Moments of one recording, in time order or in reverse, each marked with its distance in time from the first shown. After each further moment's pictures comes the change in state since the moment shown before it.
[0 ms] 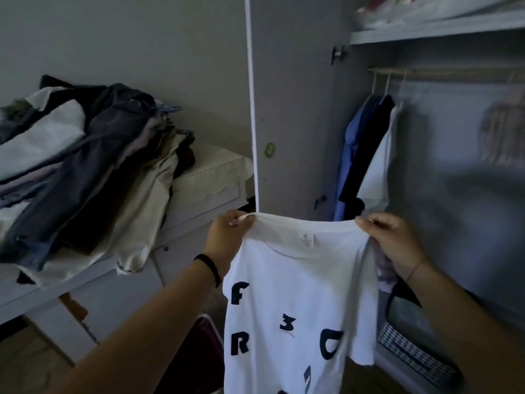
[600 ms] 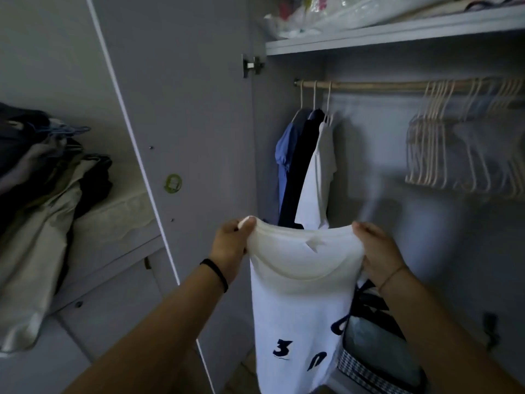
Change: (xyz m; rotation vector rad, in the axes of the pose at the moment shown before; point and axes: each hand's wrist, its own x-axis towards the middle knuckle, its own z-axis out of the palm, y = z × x) left_hand 0.122 0.031 0.231 -0.341 -0.206 -0.099; right_hand 0.142 0.070 -0.127 0.195 0.330 0.246
